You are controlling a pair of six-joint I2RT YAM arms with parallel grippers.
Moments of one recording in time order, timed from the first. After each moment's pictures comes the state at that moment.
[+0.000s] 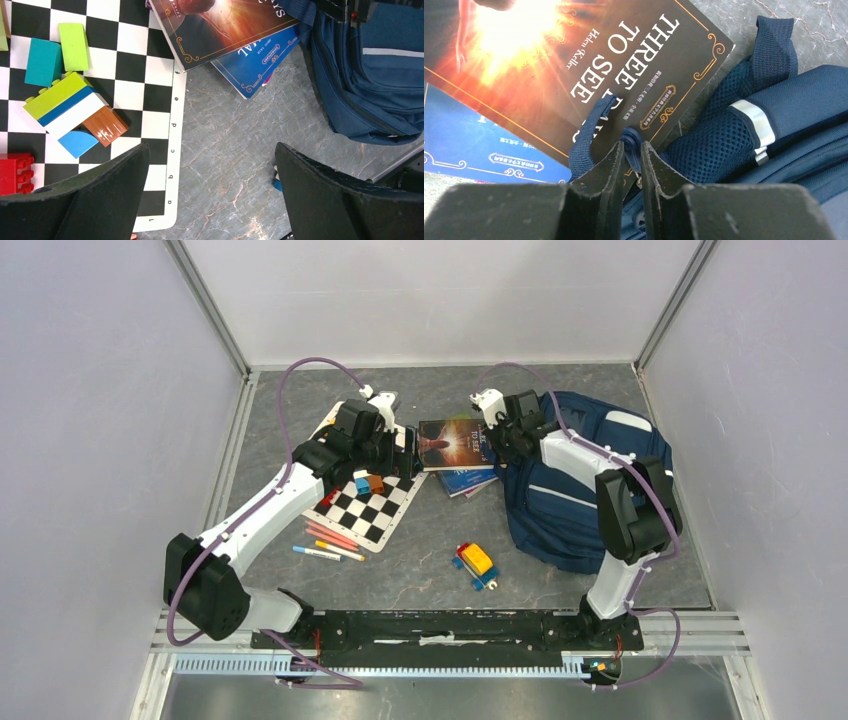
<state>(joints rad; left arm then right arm) -0.54 1.36 1.14 -0.48 0.10 -0.31 0.37 1.81 1.22 -0.23 -0.10 -0.33</state>
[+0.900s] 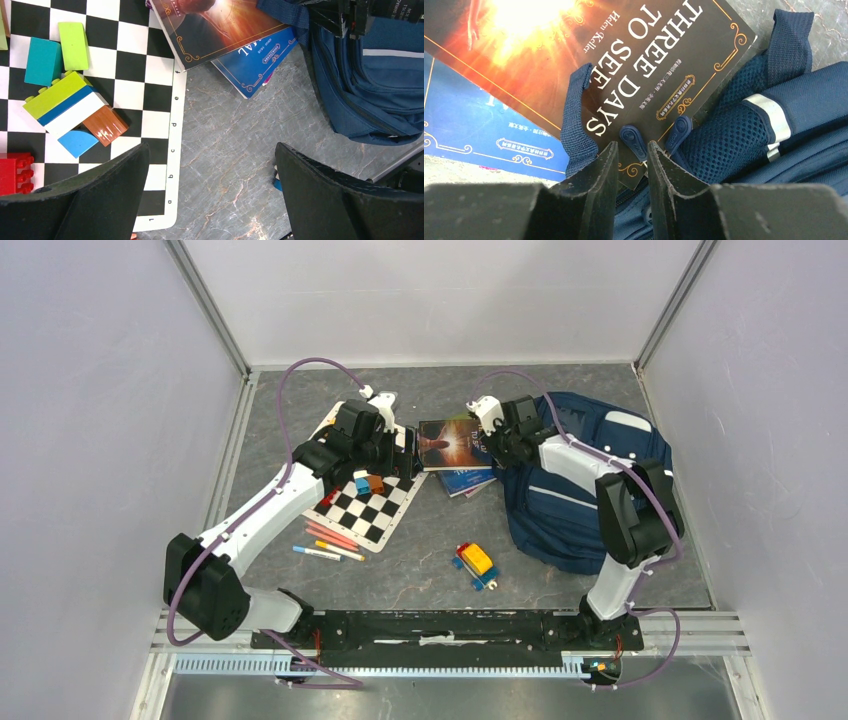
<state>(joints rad) -0.54 1.36 1.14 -0.48 0.10 -0.31 0.39 1.78 1.16 -0.23 -0.09 -0.36</state>
